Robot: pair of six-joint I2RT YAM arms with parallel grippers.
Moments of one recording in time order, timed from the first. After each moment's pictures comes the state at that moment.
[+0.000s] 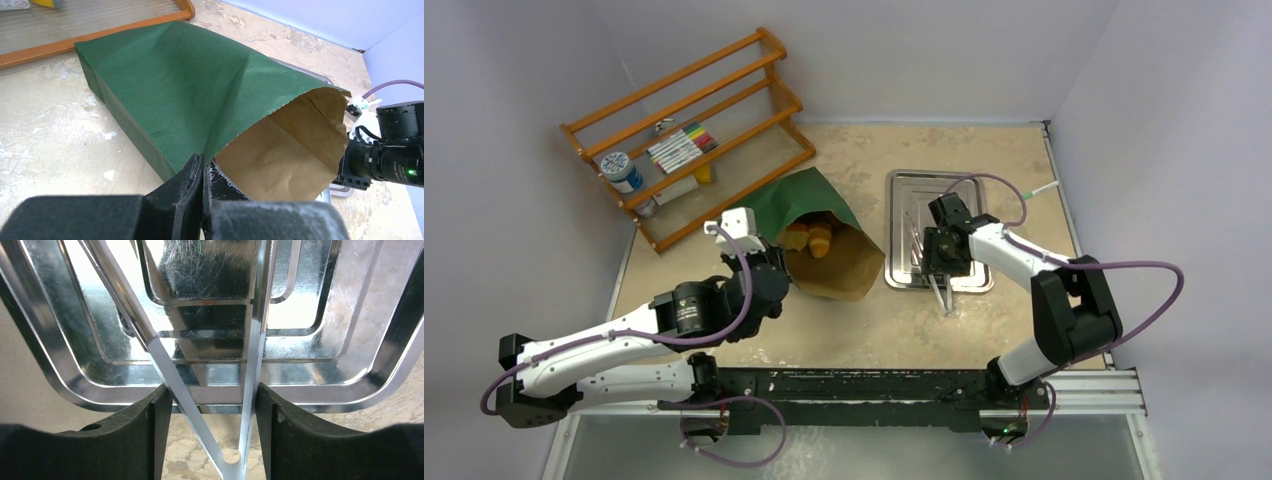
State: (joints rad) left arm -1.23 0.86 0.95 -0.67 -1.08 -0.92; right arm 0.37 1.54 0.91 -0.62 0.14 0.46
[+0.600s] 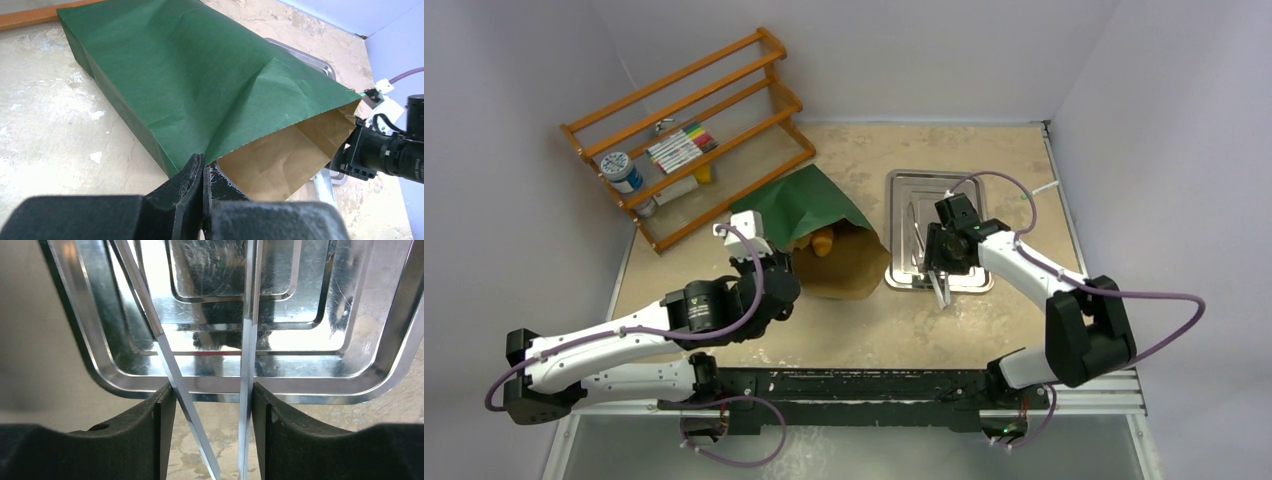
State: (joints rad) left arm -1.23 0.91 0.95 -0.72 -1.02 -1.04; right arm 0.37 1.44 0.87 -0.59 0.13 0.50
